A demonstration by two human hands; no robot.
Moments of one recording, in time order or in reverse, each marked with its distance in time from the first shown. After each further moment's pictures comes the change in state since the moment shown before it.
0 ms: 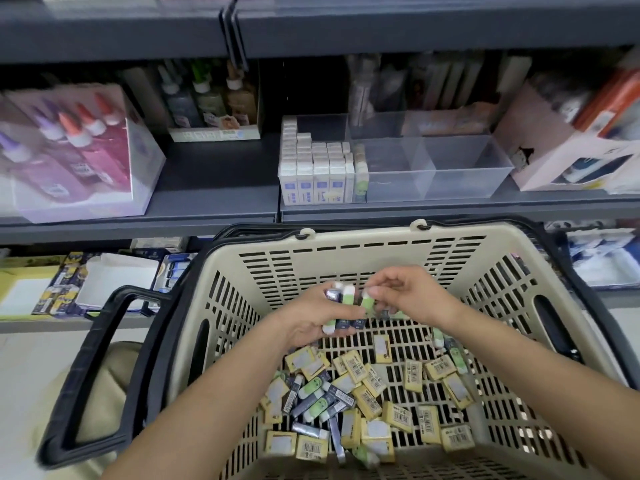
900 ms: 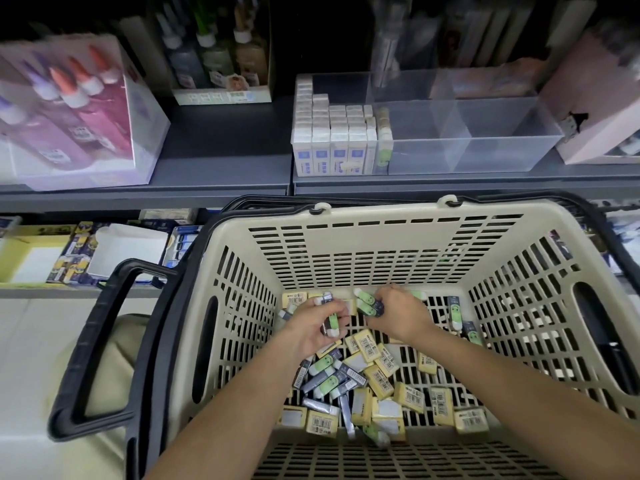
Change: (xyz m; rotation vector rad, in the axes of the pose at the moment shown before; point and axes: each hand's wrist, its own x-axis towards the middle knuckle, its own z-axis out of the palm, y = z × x) left_hand 0.027 -0.080 -0.024 -0.397 0.334 -0.190; right_hand 0.036 0.093 0.071 -0.663 0.043 0.160
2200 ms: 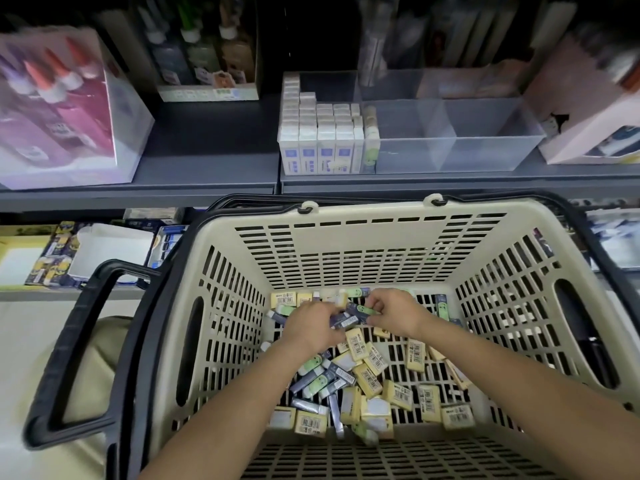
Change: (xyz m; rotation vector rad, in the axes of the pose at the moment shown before) left_hand 0.015 -0.012 0.005 1.567 0.133 0.558; right_hand -0.003 0.013 -0.015 0.228 -0.190 -0.008
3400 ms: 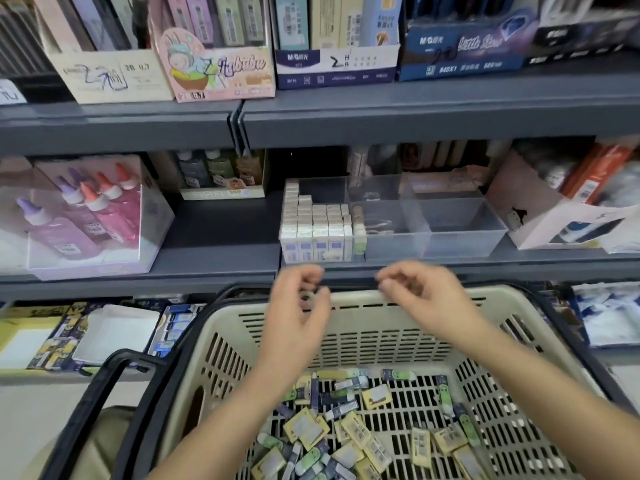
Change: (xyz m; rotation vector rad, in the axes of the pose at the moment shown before) left_hand -0.044 0.061 -0.146 -0.668 0.743 0.343; right_hand -0.063 -0.086 -0.140 0.209 0.496 -0.400
